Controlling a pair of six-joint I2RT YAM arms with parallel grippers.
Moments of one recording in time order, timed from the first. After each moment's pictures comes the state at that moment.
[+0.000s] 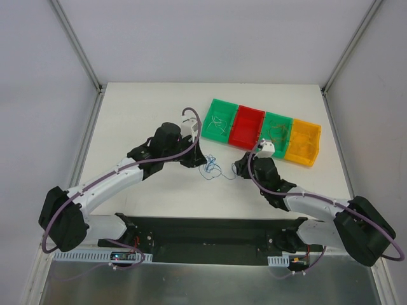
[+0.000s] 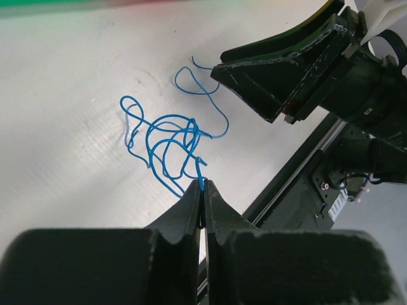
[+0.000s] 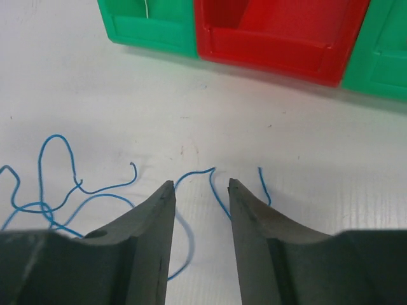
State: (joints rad) left arm -0.70 1.26 0.91 -0.22 0.34 -0.47; right arm 0.73 1.18 0.35 0.39 0.33 0.59
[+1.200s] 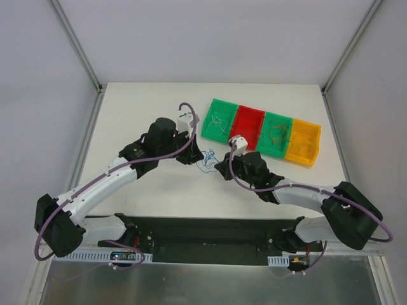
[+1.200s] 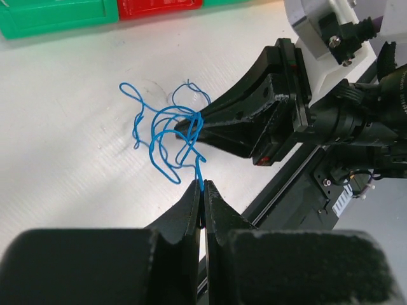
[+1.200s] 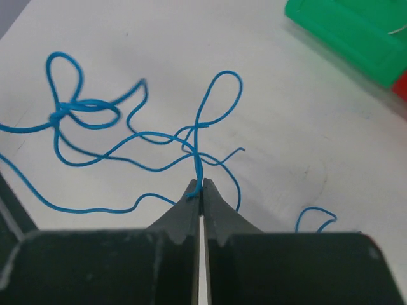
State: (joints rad) left arm -0.69 1.18 0.99 -0.35 0.31 -0.39; right arm 0.80 1.32 0.48 0.50 -0.07 0.35
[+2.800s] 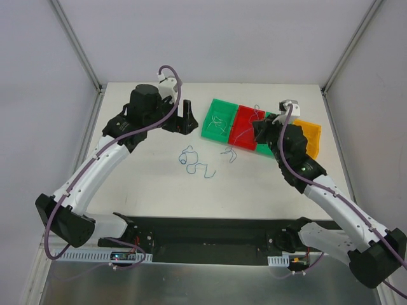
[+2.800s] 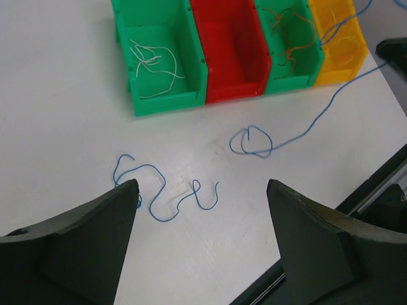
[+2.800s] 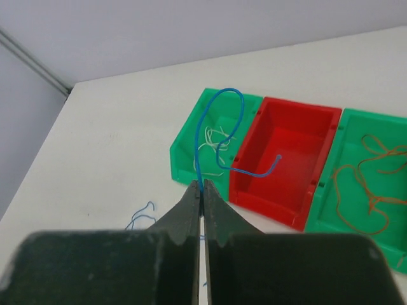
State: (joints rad) left arm -0.50 1.29 1.38 -0.59 0.22 -0.27; right arm 0.59 0.96 0.80 0.01 0.27 0.43
